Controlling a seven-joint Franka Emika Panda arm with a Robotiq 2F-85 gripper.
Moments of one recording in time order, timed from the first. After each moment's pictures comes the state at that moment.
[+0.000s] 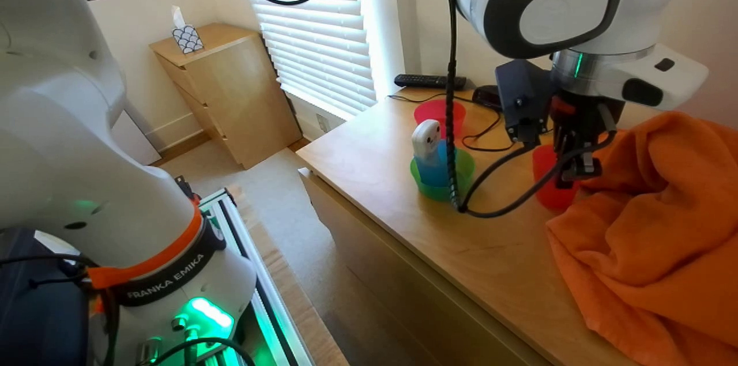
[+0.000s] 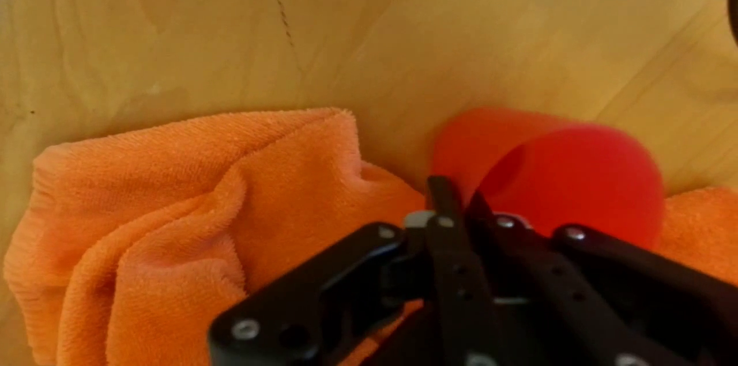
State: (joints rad) arm -0.23 0.34 -0.24 -2.20 0.19 2.57 0.21
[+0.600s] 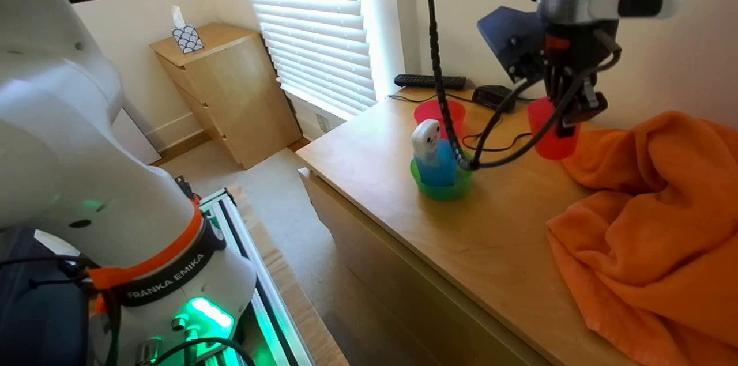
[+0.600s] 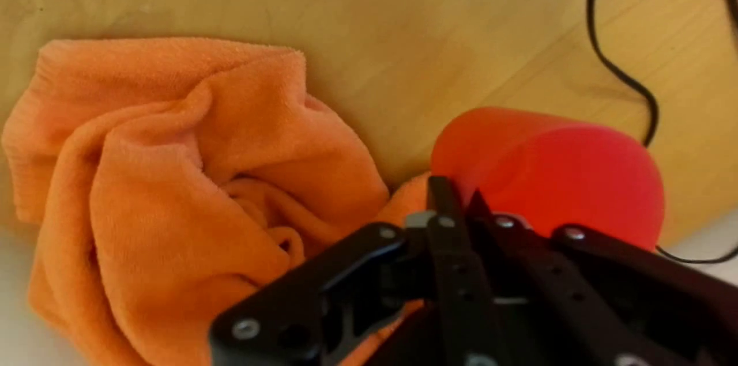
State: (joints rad) arm -0.18 0.17 -0.23 -2.24 0.07 2.54 0.20
